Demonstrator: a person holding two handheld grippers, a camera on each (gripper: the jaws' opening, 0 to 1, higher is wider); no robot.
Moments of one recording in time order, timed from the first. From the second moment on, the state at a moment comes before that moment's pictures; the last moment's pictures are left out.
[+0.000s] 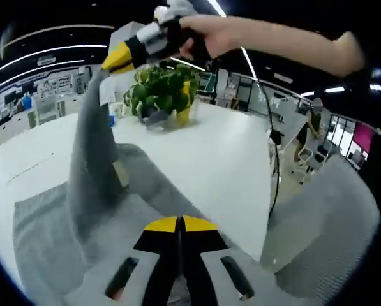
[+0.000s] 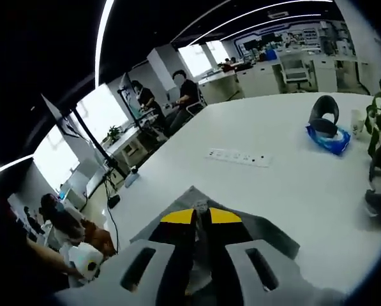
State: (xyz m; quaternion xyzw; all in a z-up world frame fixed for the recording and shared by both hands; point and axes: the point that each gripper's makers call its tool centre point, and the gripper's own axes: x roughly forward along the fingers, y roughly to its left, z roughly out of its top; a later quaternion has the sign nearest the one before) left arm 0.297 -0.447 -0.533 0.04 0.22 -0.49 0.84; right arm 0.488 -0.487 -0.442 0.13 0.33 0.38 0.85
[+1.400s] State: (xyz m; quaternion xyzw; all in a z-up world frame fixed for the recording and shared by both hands) left arm 0.229 -0.325 -0.447 0.02 0.15 -0.36 0.92; right arm 0.524 -0.437 -0.446 0.18 0.34 0.38 0.84
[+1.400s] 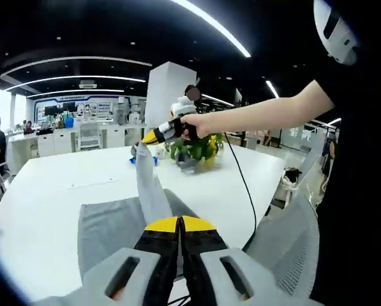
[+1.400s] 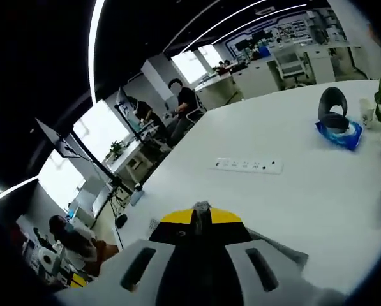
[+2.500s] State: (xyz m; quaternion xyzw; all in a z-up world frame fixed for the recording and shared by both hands) left arm 0.285 -0.432 -0.606 0.32 0.28 -0.53 0.73; right arm 0.498 -0.415 -0.474 0.19 0.38 0.41 0.81
